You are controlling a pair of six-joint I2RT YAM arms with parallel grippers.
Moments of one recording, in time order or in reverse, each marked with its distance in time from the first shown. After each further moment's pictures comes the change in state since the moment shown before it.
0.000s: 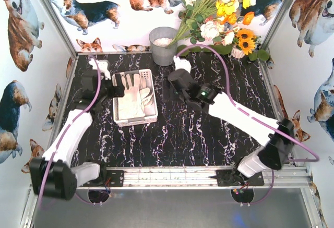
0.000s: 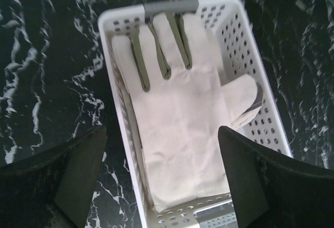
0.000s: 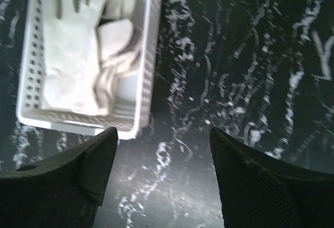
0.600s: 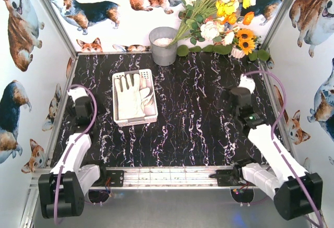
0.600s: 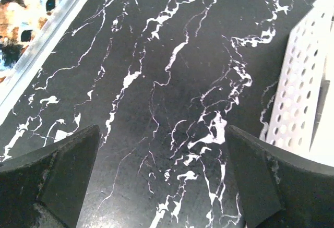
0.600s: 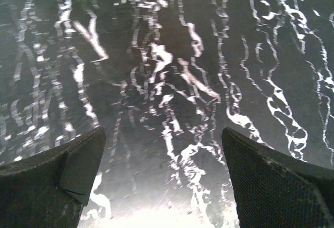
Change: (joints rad) left arm 0.212 -0.227 -0.446 0.245 -0.373 -0.069; right arm -0.583 -0.568 -0.700 0.166 -0.011 -0.169
